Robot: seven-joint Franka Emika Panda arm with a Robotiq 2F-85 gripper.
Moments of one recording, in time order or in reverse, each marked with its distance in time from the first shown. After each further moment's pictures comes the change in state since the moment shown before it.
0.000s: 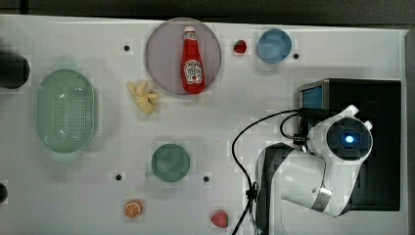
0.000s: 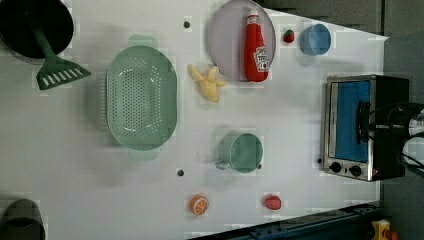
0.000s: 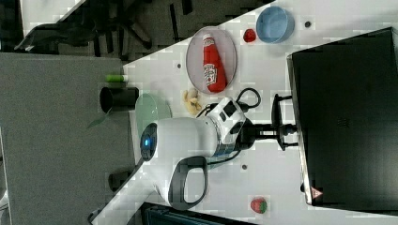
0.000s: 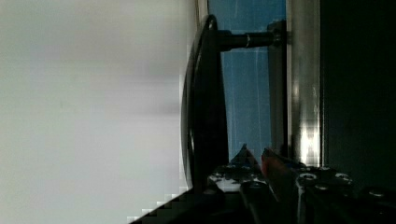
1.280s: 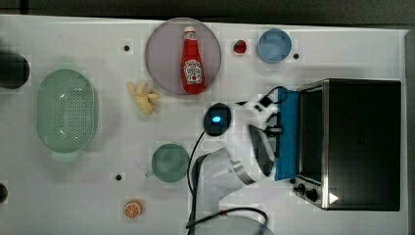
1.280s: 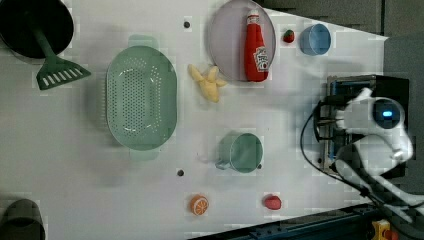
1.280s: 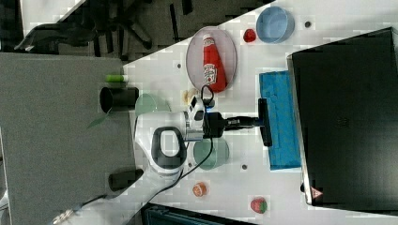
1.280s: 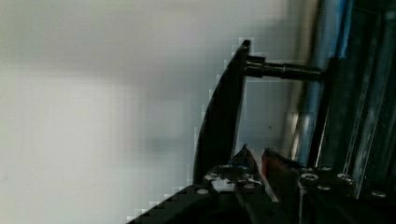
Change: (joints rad) arm 0.121 0.157 0.223 -0.049 -0.540 -0.005 0.623
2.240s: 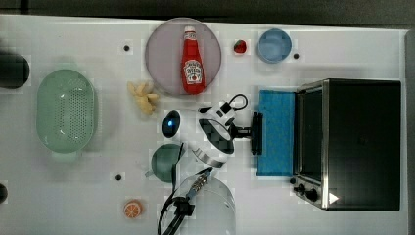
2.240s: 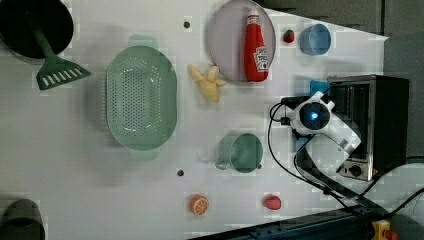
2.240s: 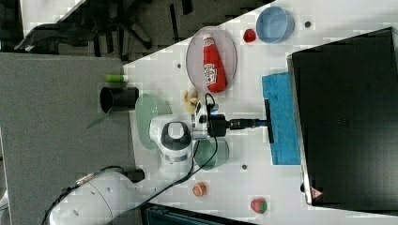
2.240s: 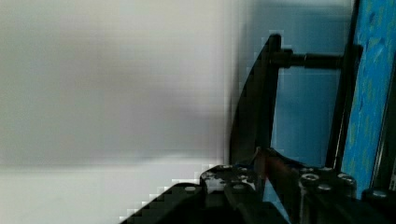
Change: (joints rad) arm 0.129 0.233 0.016 0.078 -0.151 -0.028 0.415
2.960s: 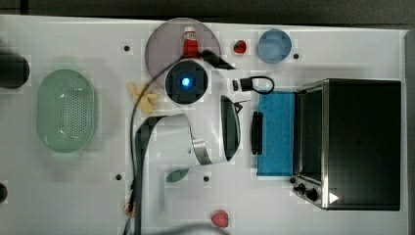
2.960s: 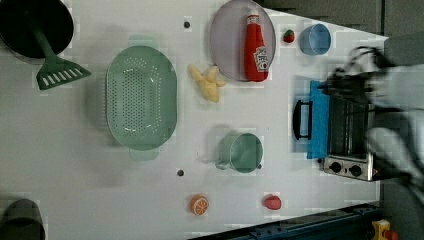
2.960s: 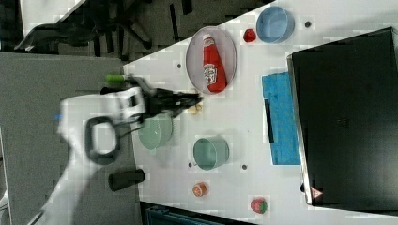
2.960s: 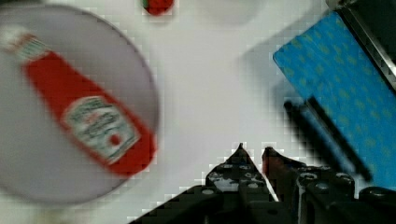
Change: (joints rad) arm 0.004 -0.407 0.019 0.152 0.730 -0.155 0.002
